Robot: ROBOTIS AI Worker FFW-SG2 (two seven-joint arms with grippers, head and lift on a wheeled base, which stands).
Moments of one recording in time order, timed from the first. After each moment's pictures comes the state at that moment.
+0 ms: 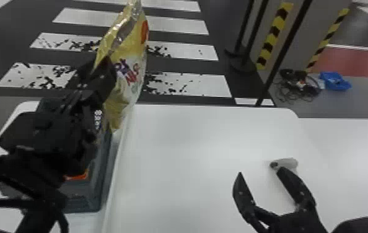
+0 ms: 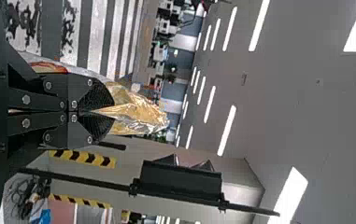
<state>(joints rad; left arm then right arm) 0.44 0.27 -0.24 -2.65 0.35 0.39 0.18 0.87 -0.27 0.04 -2.32 -0.17 -0.05 -0.08</state>
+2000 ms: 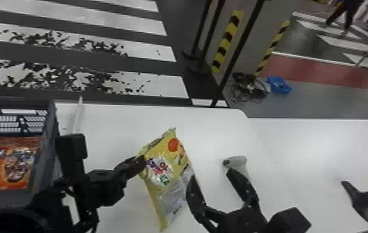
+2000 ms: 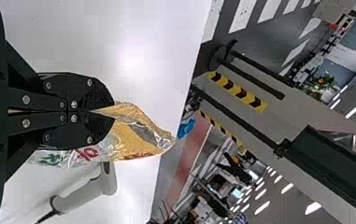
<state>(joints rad) 0.10 0.03 -0.32 -1.84 0.51 0.69 -0.15 0.86 -0.26 0.03 -2.29 -0.17 -0.05 -0.08</state>
